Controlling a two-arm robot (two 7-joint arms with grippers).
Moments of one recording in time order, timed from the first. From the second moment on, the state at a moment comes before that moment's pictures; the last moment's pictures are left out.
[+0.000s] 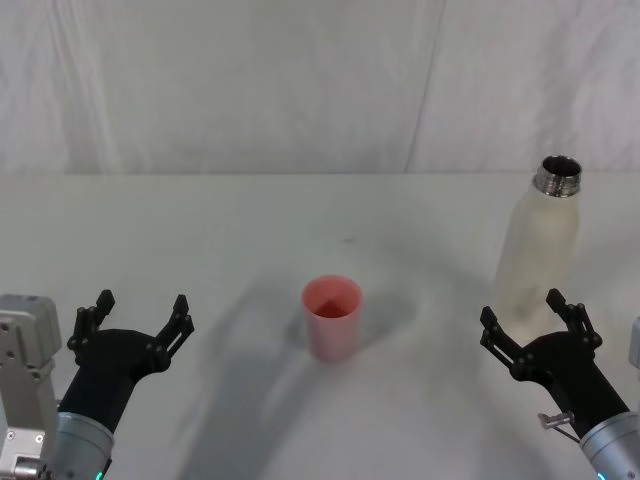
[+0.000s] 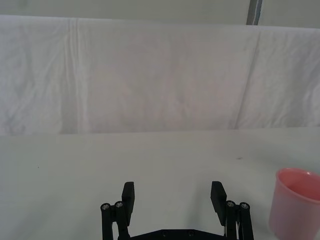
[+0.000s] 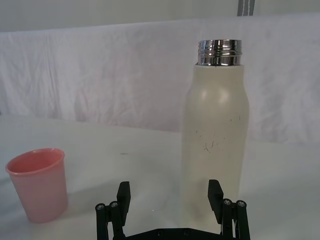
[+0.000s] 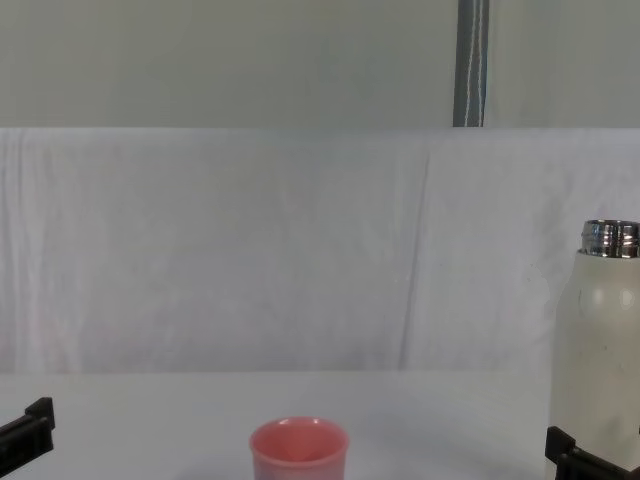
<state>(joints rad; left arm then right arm) 0.27 0.24 0.04 -1.85 -0.25 -0.02 -0.02 -0.12 0.16 -0.16 -1.61 0.16 -0.19 0.21</state>
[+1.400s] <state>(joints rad) 0.27 0.24 0.04 -1.85 -0.25 -0.02 -0.02 -0.12 0.16 -0.16 -1.61 0.17 -0.19 0.21</state>
